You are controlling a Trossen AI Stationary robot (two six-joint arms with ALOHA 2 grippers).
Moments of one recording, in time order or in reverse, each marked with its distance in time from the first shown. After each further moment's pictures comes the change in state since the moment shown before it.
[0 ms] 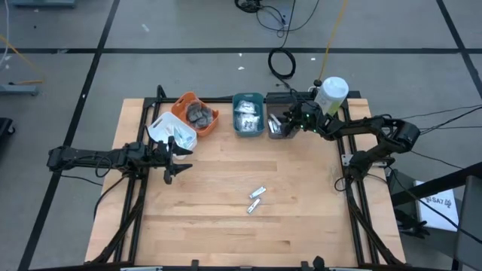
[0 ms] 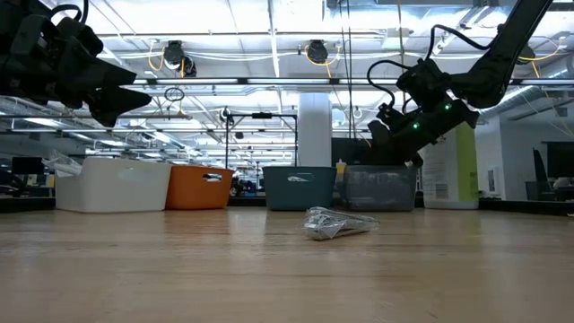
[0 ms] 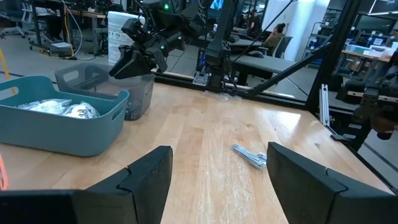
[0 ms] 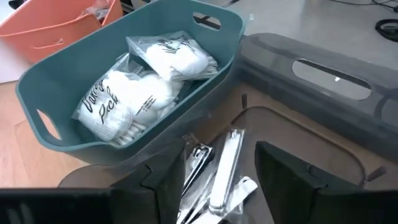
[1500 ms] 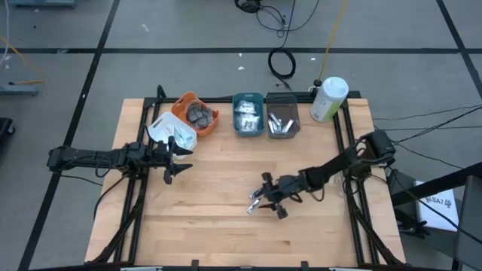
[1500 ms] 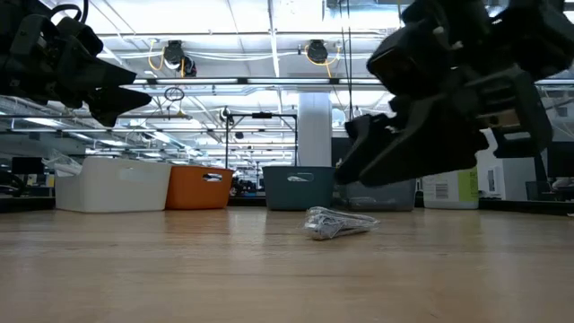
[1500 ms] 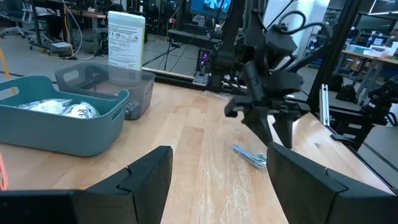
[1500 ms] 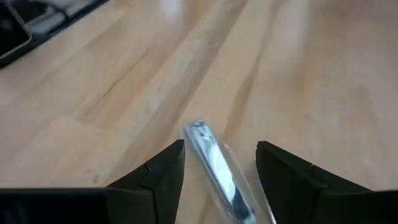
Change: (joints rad) left arm 0.000 0.000 0.000 0.000 0.000 0.000; right arm 0.964 0.297 0.137 0.130 -0.026 -0.245
